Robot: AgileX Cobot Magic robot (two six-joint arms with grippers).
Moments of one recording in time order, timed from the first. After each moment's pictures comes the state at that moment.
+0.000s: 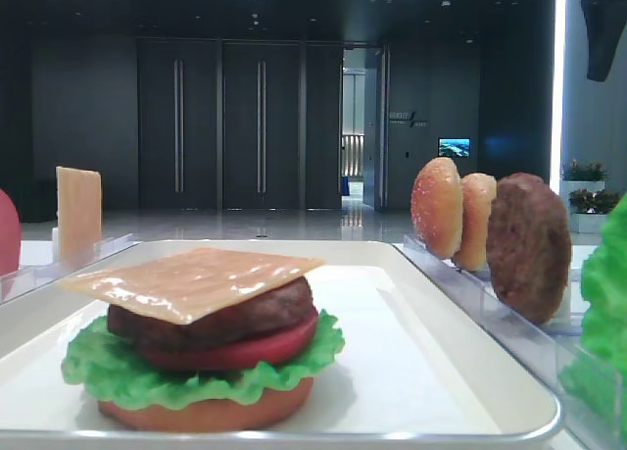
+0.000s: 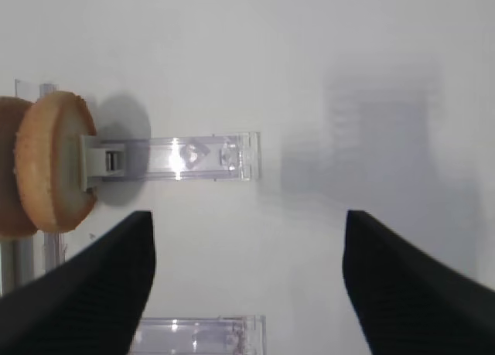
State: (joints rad) left arm 0.06 -0.02 -0.47 -0.09 1.11 0.04; right arm -0.01 1.86 -1.76 0.13 1.20 -0.05
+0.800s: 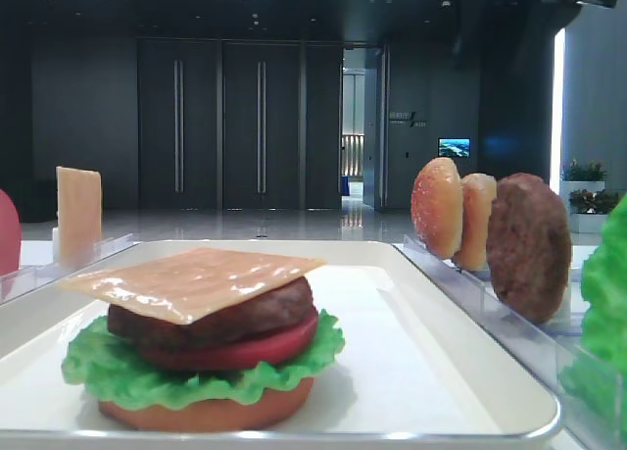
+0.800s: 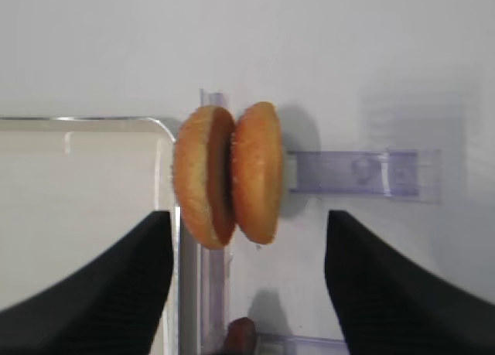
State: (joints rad) left arm 0.06 -0.02 -0.47 -0.09 1.11 0.04; right arm 0.25 1.92 -1.86 0.12 1.18 0.19
